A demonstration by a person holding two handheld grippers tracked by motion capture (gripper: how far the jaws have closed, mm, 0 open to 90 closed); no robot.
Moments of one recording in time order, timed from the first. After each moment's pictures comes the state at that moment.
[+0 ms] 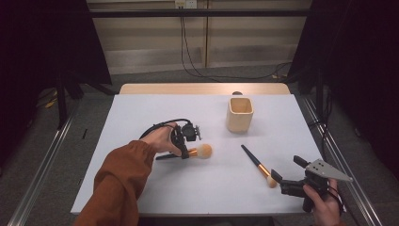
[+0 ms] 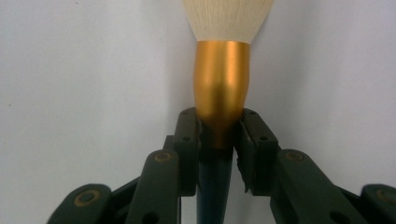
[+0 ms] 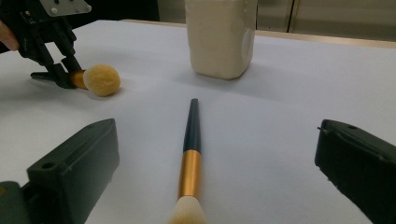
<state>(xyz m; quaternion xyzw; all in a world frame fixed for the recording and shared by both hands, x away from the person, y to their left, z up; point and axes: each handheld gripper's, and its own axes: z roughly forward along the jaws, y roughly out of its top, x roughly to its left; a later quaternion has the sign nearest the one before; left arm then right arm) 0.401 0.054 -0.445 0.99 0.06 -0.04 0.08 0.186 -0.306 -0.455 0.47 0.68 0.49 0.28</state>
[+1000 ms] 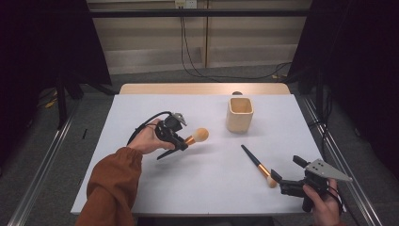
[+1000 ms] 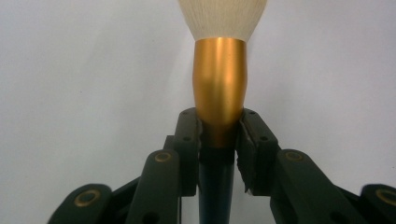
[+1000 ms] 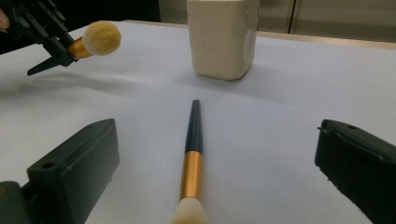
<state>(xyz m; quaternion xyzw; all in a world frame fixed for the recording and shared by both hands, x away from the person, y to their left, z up) 0.406 0.103 -0.429 0.95 0.16 -0.04 0.27 0.186 -0.305 -0.455 0.47 0.68 0.49 0.27</state>
